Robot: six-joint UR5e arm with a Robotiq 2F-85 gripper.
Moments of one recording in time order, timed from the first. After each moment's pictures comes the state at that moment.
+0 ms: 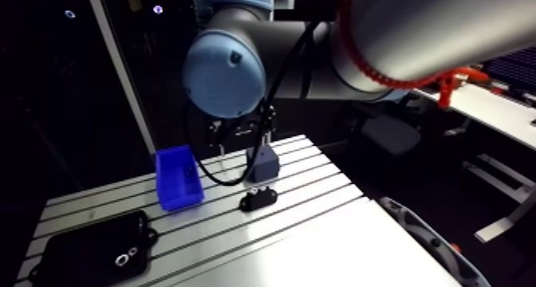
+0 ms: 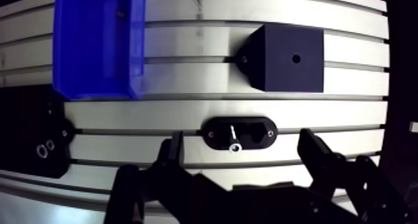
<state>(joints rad) -0.45 -1.42 1.97 -2.32 -1.48 -2.02</state>
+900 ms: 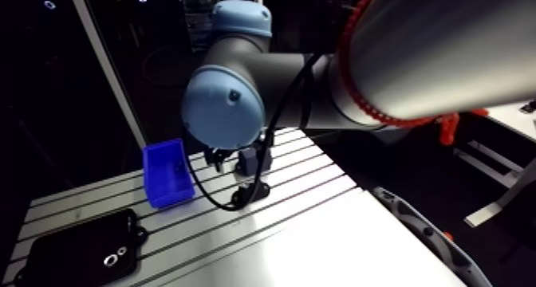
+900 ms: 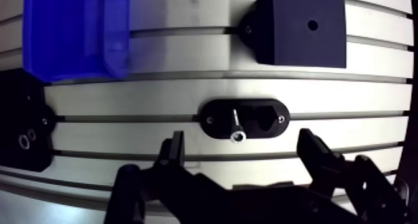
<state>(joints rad) -0.49 -1.38 2.05 -2.38 -1.47 -2.04</state>
